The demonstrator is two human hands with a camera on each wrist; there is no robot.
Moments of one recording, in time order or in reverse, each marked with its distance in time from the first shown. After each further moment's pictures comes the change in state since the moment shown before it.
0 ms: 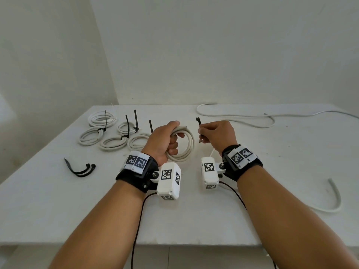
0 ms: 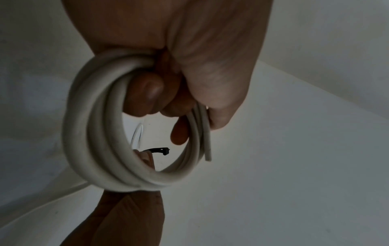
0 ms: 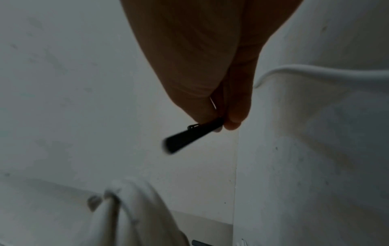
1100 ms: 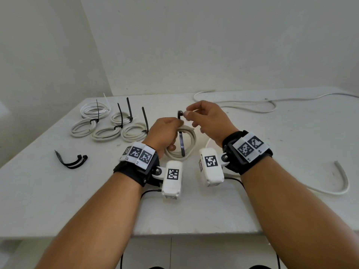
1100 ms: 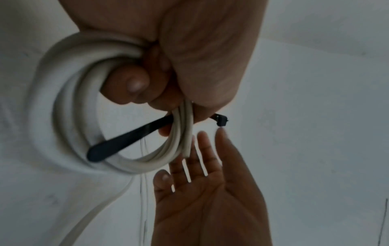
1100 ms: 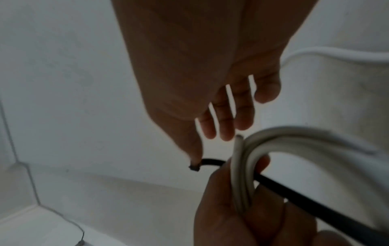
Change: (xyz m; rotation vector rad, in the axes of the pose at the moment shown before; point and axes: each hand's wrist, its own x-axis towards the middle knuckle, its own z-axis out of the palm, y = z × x) left_hand -0.002 -0.018 0.013 0.375 0.065 0.087; right_hand -0.026 -0.020 -0.003 0.088 -0.204 -0.126
